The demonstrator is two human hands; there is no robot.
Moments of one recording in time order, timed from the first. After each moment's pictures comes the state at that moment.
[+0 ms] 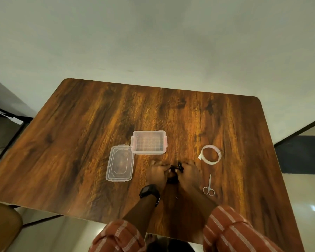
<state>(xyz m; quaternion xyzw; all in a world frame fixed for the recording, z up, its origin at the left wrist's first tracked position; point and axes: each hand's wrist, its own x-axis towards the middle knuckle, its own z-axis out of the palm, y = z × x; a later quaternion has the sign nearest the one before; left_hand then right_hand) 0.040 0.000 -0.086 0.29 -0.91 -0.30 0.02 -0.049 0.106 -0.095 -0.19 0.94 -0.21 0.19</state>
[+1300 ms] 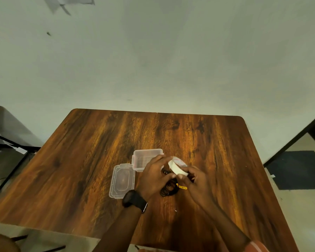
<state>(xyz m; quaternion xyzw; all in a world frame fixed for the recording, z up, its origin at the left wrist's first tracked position) 0.058 -0.002 0.070 0.16 -0.89 -0.38 0.17 -0.033 0.155 0.036 -0.27 0.78 -0.55 0.15</state>
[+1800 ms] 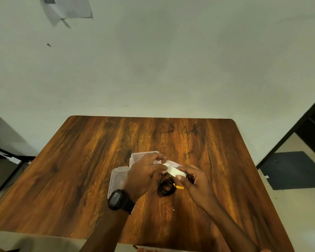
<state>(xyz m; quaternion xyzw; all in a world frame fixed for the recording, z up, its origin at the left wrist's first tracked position) 0.094 -0.010 0.121 -0.01 -0.94 -0.21 0.26 -0.005 0.178 0.088 -0.32 0.76 -0.56 0.12</state>
